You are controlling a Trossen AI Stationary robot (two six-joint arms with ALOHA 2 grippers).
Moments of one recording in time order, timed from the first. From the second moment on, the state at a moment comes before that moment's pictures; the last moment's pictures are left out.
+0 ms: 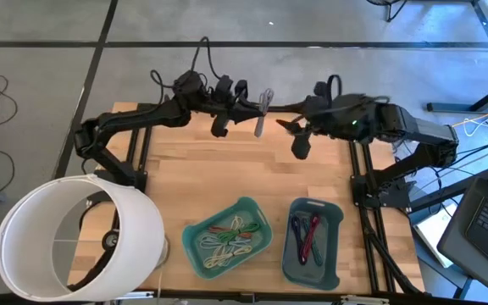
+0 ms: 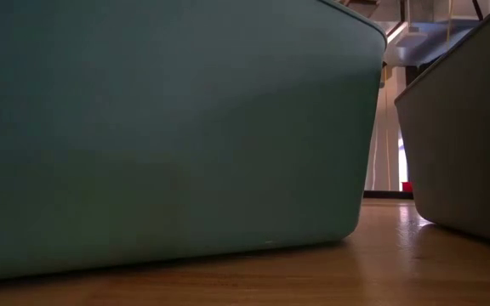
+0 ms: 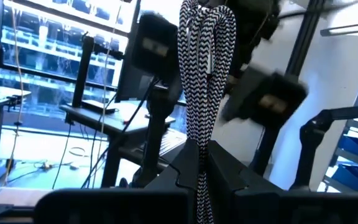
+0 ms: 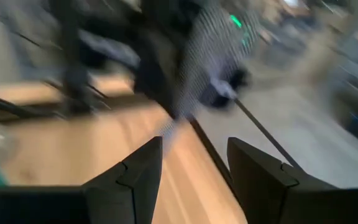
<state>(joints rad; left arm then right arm) 0.45 1.55 1.27 0.56 0.69 -0.42 0.06 1.37 1.76 -0.82 0.49 0.03</state>
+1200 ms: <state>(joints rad) 0.44 1.55 1.27 0.67 0.74 -0.43 -0.09 1.47 1.76 -0.49 0.10 -0.06</state>
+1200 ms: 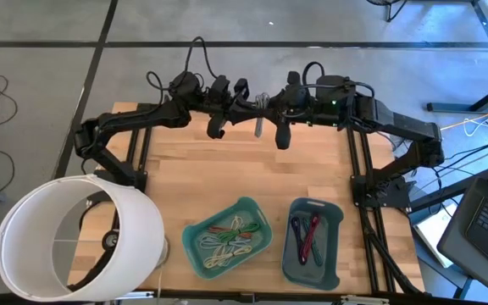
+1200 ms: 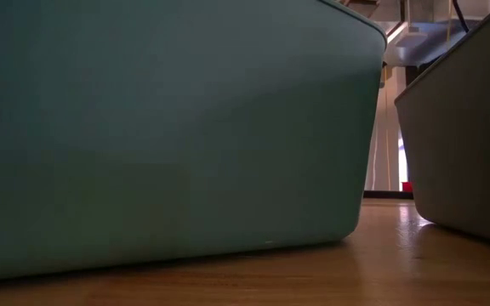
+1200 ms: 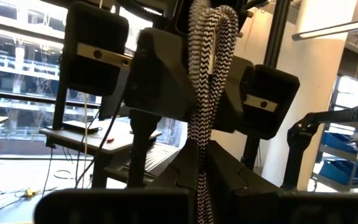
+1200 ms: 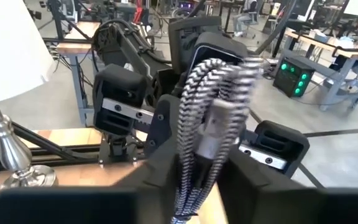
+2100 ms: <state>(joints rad) 0.43 1.54 1.27 0.32 0.67 -0.26 -0.10 1.46 1.91 -1.00 0.25 0.00</state>
